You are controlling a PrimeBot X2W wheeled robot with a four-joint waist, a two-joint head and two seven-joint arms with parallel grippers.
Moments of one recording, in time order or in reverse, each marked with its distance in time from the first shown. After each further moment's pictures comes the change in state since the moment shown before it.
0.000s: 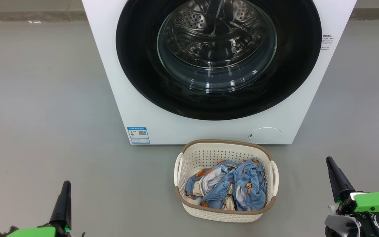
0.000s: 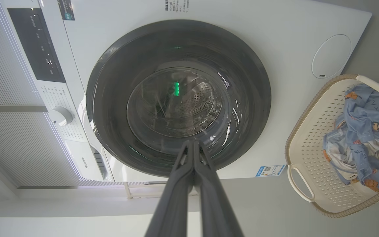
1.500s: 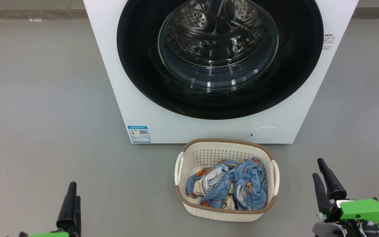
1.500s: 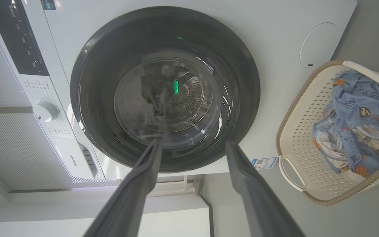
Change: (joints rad) left arm 0.026 -0.005 -0.056 0.018 0.058 -0.001 -0.072; right arm 0.020 0.053 0.025 0.014 -0.039 -0.001 -0.033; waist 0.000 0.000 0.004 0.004
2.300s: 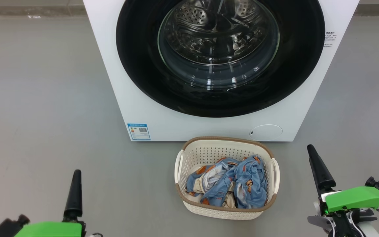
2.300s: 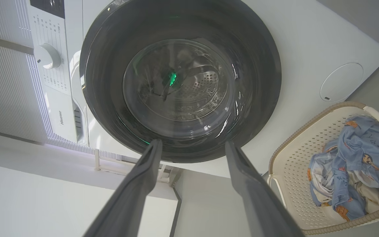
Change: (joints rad) left arm -0.035 0.030 -0.062 -0.021 0.226 0.000 -0.074; right arm -0.051 -0.029 0.068 -0.032 -0.261 0.000 -0.044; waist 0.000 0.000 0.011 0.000
